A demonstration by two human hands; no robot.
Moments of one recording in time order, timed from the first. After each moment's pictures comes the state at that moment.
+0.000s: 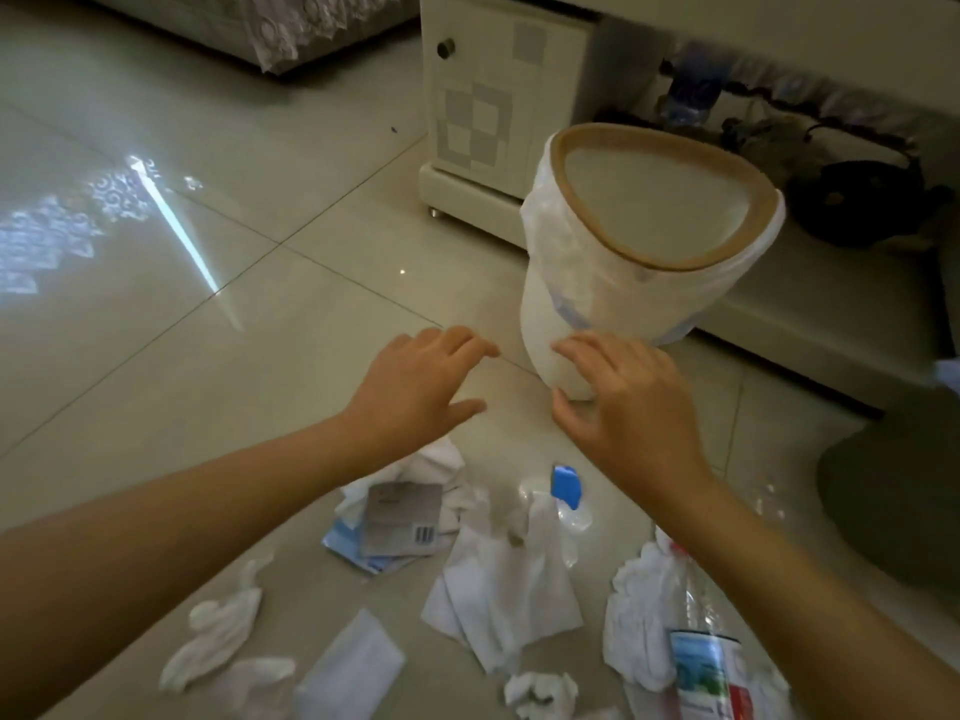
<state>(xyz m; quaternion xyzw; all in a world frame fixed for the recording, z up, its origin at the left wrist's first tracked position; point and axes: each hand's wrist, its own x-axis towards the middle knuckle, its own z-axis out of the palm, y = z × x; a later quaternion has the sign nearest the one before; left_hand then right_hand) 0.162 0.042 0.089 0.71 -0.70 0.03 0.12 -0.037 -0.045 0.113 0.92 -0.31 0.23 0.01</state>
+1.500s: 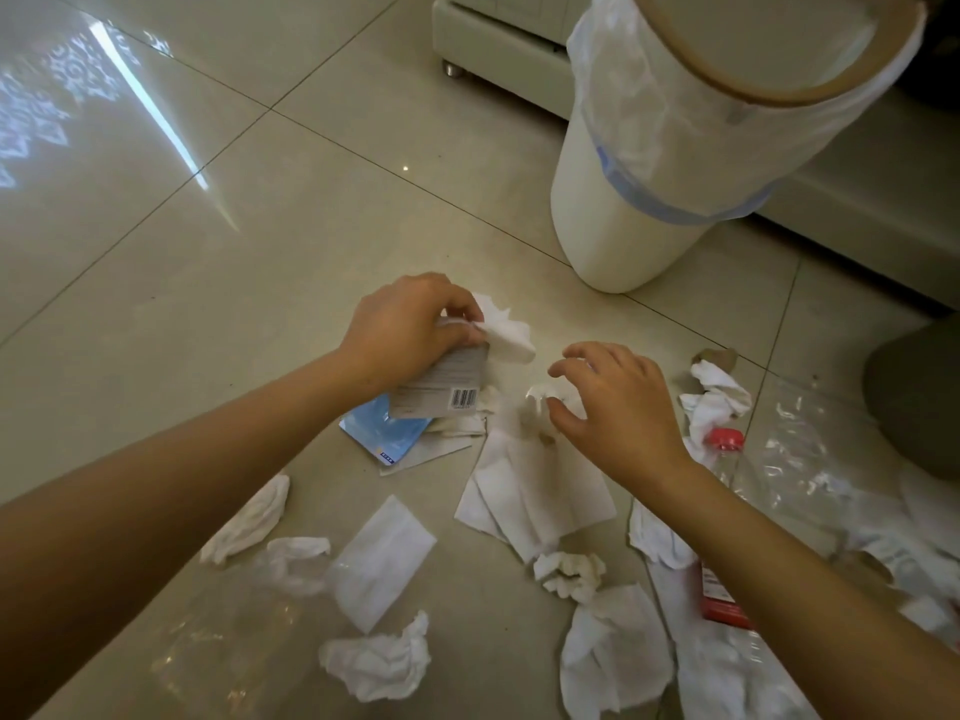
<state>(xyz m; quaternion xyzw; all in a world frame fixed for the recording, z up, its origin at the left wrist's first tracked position) 0.174 0.075 0.038 0.77 -0.57 -0.20 0.20 -0.051 0.007 0.009 0.93 -0.37 0.03 -0.09</state>
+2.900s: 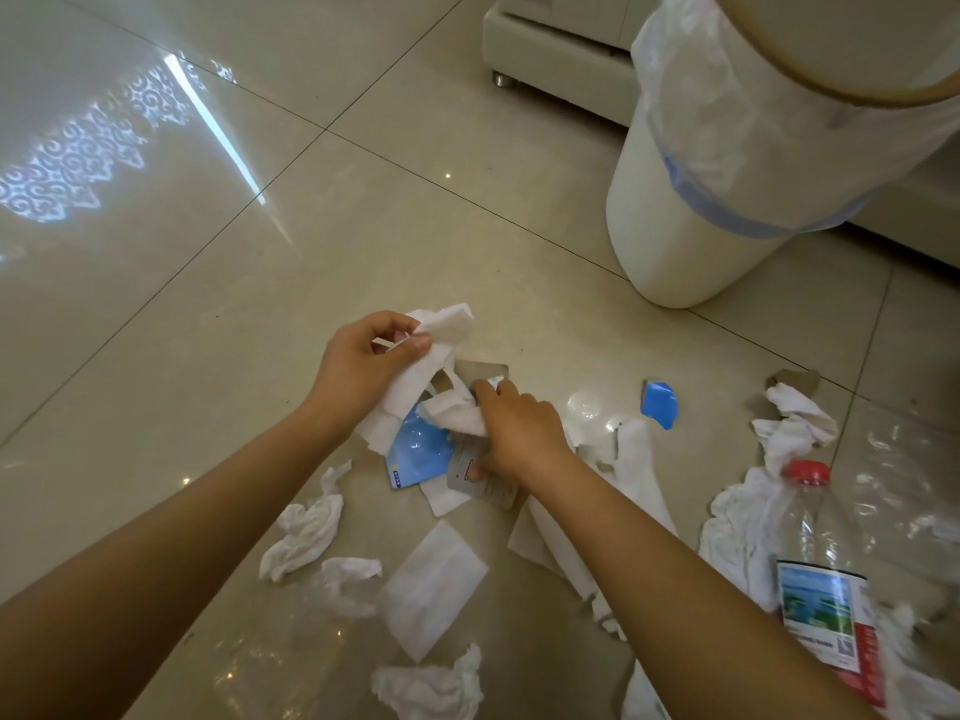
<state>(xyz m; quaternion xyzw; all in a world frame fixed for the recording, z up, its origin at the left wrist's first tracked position) 0.226 0.130 0.002 0.79 -0.28 -0.31 0.45 0.069 0.050 -0.055 0.91 -0.32 -0.16 -0.21</state>
